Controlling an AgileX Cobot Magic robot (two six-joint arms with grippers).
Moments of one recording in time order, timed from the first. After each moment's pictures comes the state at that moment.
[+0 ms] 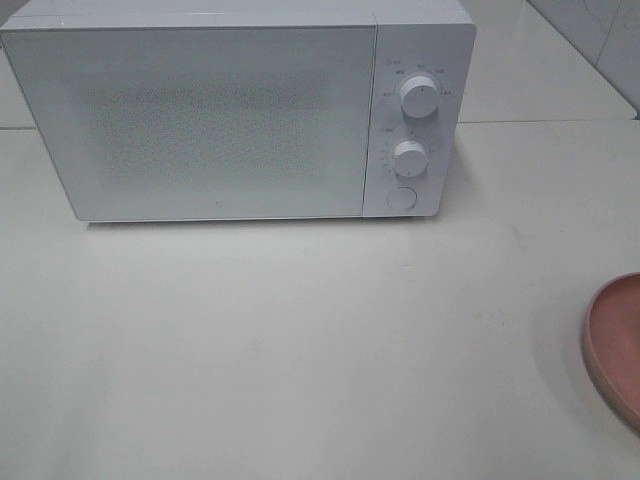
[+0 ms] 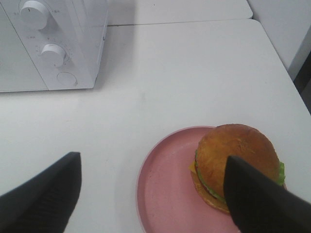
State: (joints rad) left arm 0.09 -0.01 -0.52 -0.19 1.06 0.03; right arm -0.03 0.33 -0.51 -0.01 0.73 0.05
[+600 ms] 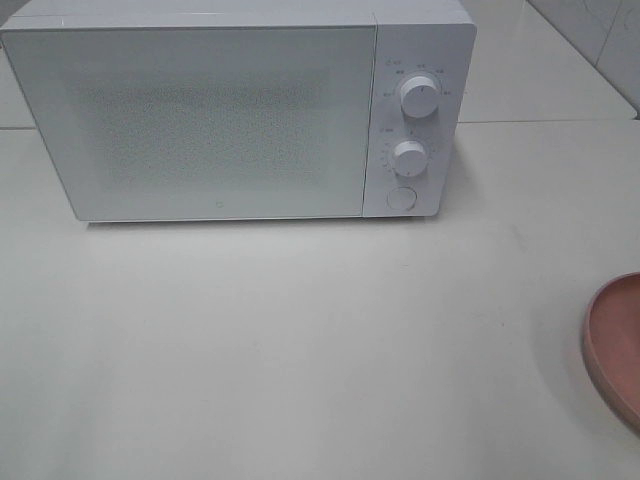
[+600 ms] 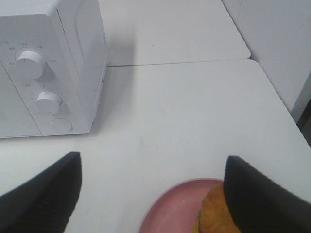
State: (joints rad) left arm 0.09 -0.01 -0.52 -0.19 1.06 0.03; right arm -0.03 0.47 -0.47 -0.01 0.43 0.05
